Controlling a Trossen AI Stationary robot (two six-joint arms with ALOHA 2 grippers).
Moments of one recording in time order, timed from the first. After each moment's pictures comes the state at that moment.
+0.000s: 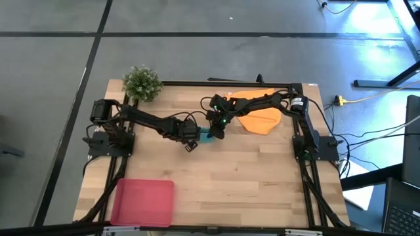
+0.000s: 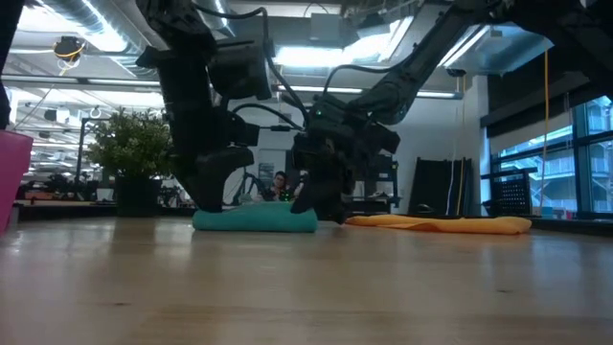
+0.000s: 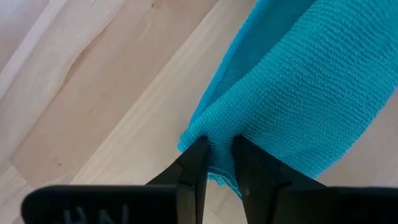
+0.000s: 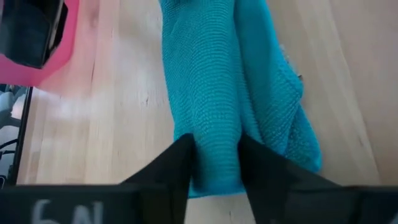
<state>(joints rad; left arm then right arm) 0.02 1.72 0.94 -0.58 -0.33 -0.67 -0.35 2.13 1.28 -0.13 -0.67 0.13</state>
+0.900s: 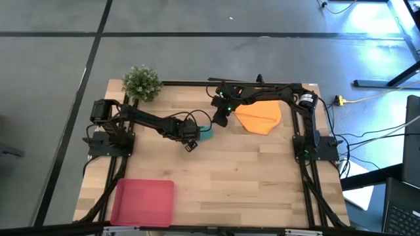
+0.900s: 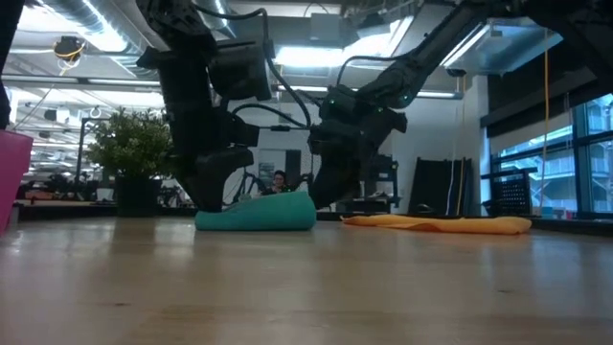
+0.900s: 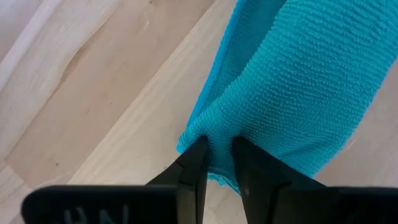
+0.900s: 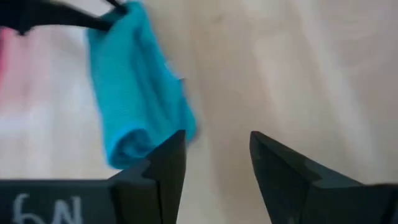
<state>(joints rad) 0.02 1.72 0.94 -0.59 -0.32 -0.67 -0.46 2.03 1.30 -0.29 -0.48 0.02</state>
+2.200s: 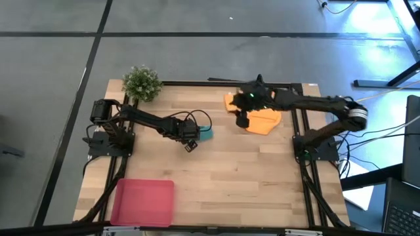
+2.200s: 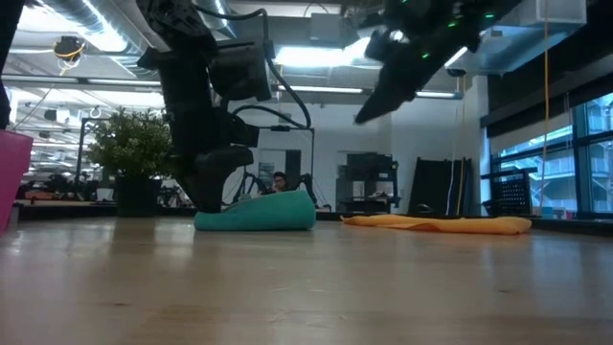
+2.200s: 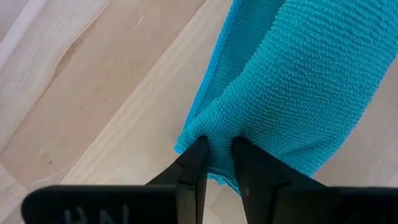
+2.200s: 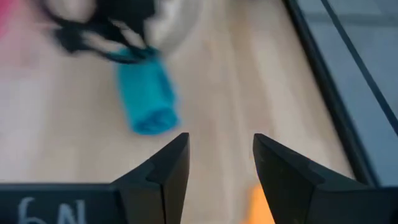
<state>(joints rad) 0.03 1.72 0.94 -0.59 -0.29 -0.67 -0.35 1.40 0.99 -0.28 -0.11 -0.27</state>
